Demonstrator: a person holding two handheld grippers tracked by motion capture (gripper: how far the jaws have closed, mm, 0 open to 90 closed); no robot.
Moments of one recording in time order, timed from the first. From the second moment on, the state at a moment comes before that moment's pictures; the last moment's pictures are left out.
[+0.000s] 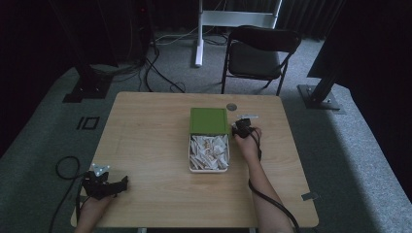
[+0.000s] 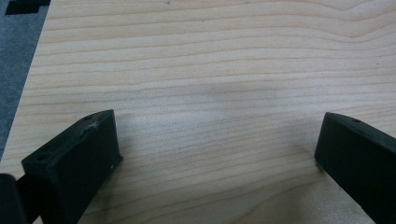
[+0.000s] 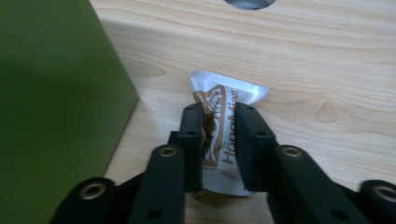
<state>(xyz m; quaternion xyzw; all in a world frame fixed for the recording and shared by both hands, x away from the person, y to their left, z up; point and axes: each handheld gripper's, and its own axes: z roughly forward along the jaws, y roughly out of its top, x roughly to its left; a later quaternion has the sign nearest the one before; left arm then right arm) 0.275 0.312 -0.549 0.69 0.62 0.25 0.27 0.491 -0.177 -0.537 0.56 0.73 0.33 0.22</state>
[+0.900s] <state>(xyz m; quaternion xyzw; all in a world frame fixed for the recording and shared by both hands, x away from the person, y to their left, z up) 0.275 0.312 -0.549 0.69 0.62 0.25 0.27 0.451 -0.251 -0.519 0.59 0.68 0.35 0.25</state>
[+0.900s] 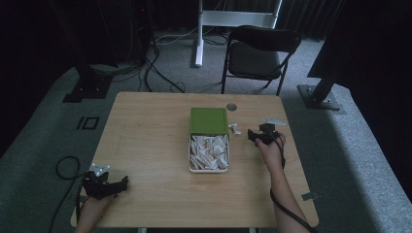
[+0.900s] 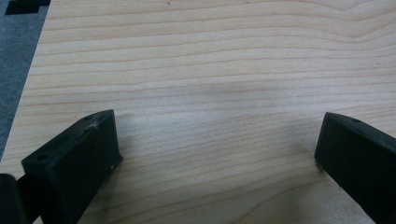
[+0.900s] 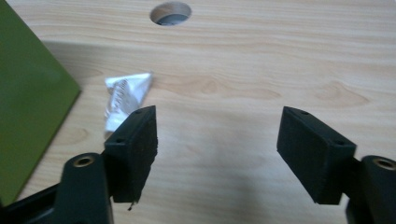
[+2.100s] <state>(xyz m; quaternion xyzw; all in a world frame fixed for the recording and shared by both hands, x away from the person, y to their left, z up) 0.275 0.312 -0.549 0.69 0.62 0.25 0.27 0.348 -0.299 -0.547 0.61 0.67 0.33 0.26</state>
